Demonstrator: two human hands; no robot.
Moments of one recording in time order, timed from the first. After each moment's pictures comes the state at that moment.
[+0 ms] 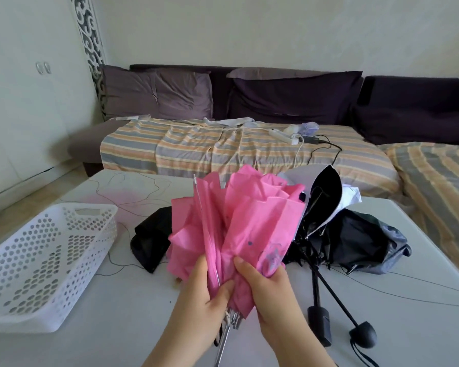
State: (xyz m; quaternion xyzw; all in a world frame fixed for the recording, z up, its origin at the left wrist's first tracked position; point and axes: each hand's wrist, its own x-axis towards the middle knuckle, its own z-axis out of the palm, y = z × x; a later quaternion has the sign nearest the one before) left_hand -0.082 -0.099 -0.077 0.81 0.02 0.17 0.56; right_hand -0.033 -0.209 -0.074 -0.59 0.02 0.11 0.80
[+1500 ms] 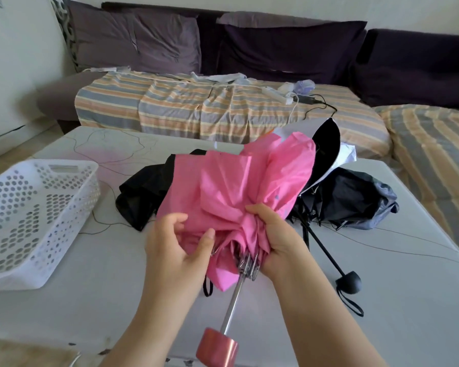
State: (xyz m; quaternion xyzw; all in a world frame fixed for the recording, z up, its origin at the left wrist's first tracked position) left_hand -0.095 -0.095 -0.078 0.80 0.16 0.26 0.52; right_hand -0.018 -0.223 -0.053 -0.44 0.17 0.27 0.84
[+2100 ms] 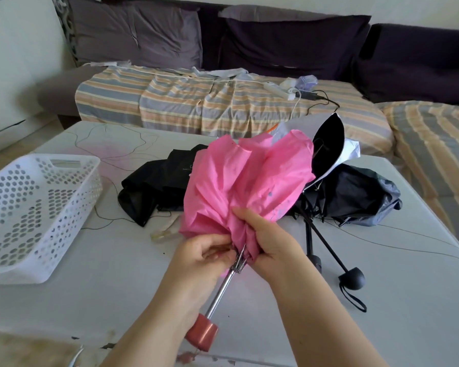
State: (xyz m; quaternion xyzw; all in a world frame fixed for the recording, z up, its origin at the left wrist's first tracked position) left_hand -0.100 -0.108 -0.075 0.70 0.12 0.03 0.71; right_hand -0.016 -0.209 -0.073 -0.46 0.19 0.25 0.83
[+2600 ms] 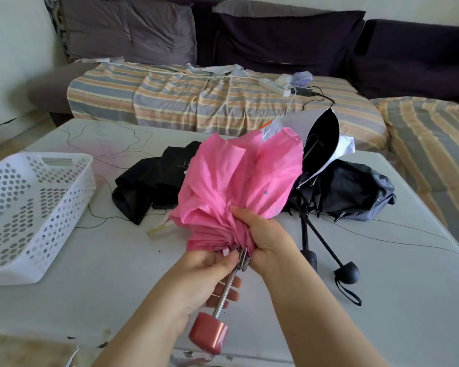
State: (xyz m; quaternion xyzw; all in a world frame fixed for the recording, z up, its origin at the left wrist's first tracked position) left_hand -0.107 -0.112 -0.066 0.67 0.21 -0.14 0.70; right_hand -0.015 -0.206 -0.078 -0.47 0.18 0.22 0.84
